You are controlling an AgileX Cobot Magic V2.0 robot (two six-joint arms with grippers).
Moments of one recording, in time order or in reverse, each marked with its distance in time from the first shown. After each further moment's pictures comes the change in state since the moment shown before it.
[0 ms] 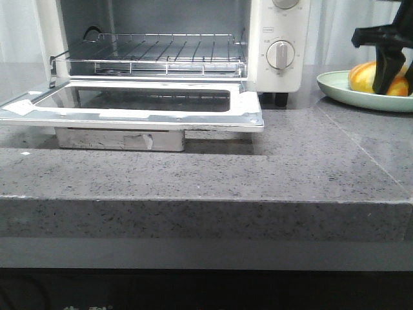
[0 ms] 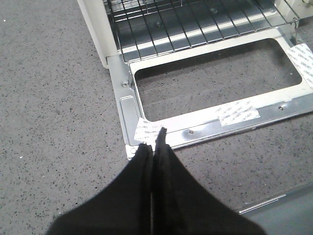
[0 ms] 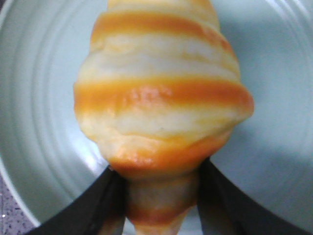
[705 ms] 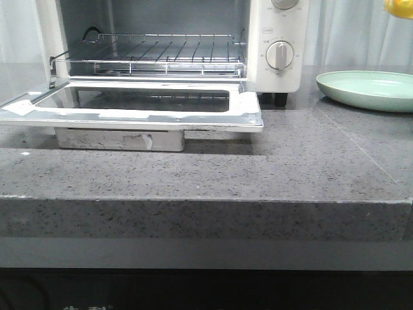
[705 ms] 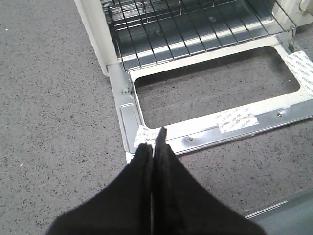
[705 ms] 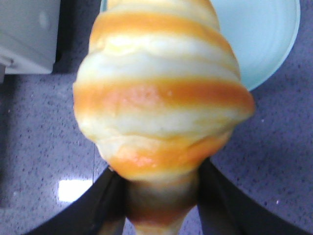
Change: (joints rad) left arm 0.000 0.000 0.000 0.002 -0.023 0.000; right arm 0.004 -0.499 0.268 0.087 0.146 0.000
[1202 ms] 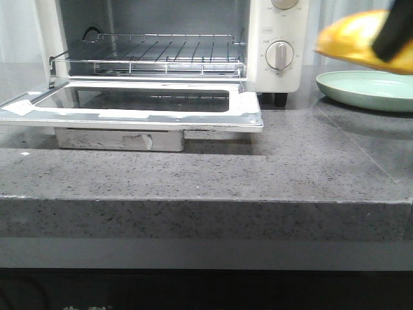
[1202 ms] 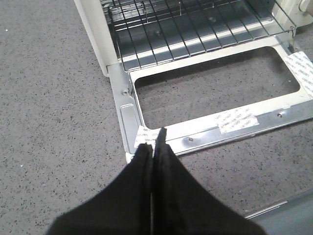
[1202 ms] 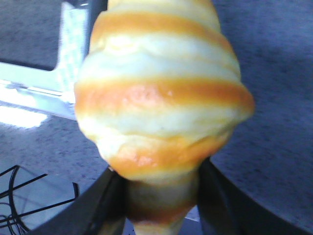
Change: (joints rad) left arm 0.000 0.000 0.000 0.001 0.000 0.000; right arm 0.244 -0.105 0.217 0.217 -0.054 0.003
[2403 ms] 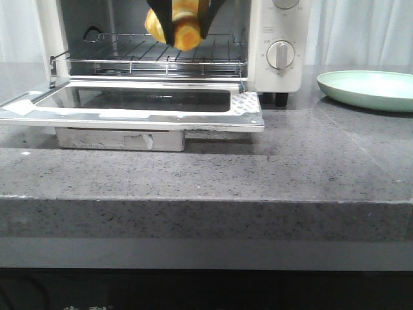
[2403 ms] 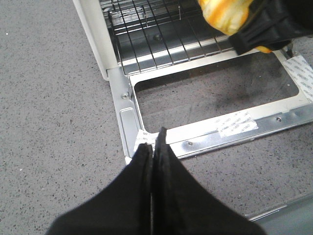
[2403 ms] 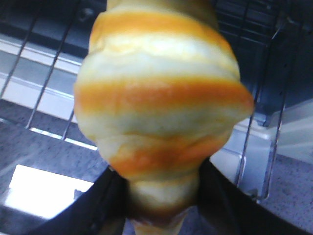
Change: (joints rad) left arm 0.000 0.000 0.000 0.000 -0.016 -0.002; right arm 0.556 0.778 -0.974 -0.822 0.213 0.607
